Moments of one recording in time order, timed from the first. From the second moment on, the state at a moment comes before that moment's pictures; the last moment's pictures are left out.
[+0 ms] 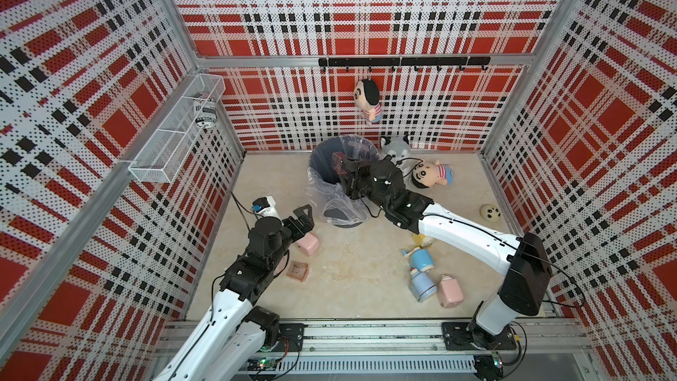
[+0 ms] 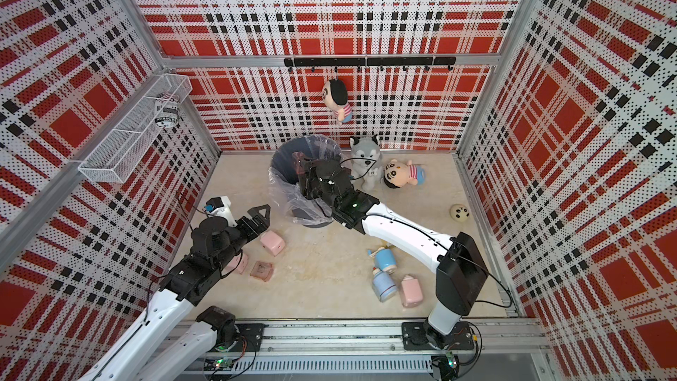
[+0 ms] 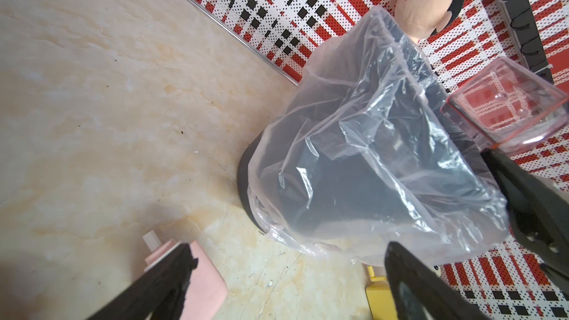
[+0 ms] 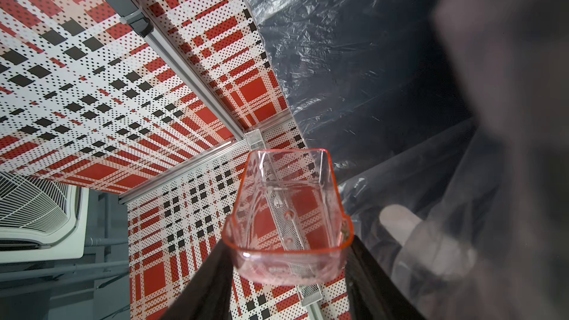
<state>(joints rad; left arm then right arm) -0.39 0.68 0.62 -0.31 -0.15 -0.80 0.87 1.66 1.44 0.06 0.18 1.99</state>
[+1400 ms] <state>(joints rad) -0.59 0.65 0.66 -0.31 -0.30 -0.86 0.87 1.62 1.42 0.14 0.21 2.01</state>
